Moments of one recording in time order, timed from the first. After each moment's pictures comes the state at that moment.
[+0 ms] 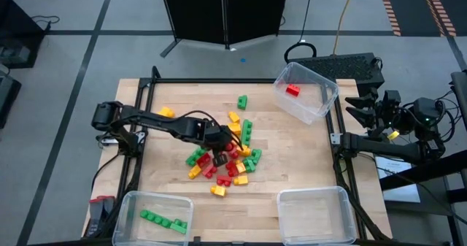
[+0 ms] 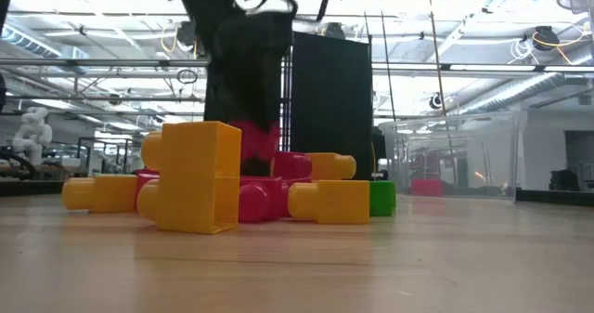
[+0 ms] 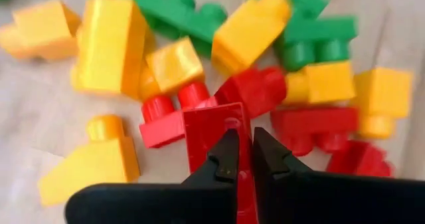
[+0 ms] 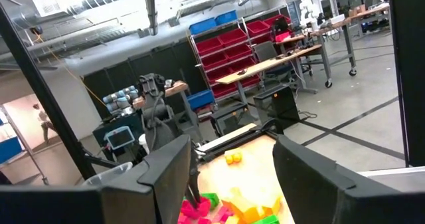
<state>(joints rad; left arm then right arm) -0.05 1.68 1.22 -0.61 -0.08 -0.33 -0.19 0.08 0.87 -0.69 0.10 0.37</state>
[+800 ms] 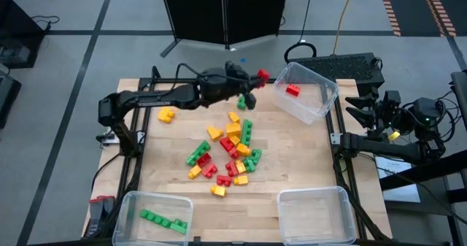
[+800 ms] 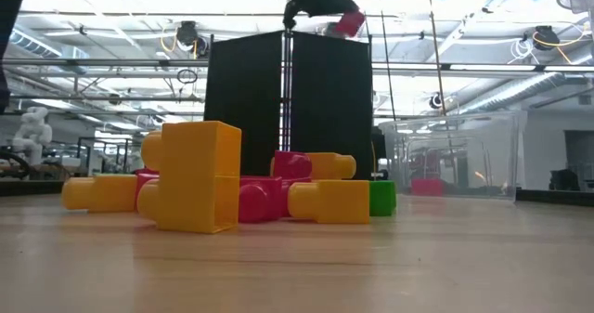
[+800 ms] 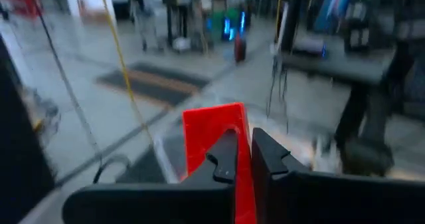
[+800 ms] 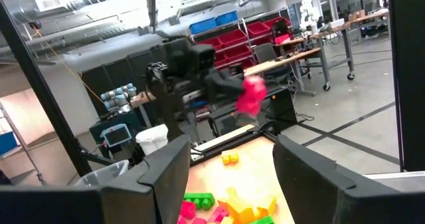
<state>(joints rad) 0.22 1.73 1.50 0.16 -0.22 -0.07 -0.19 0.08 0.87 -0.69 0.10 0.34</state>
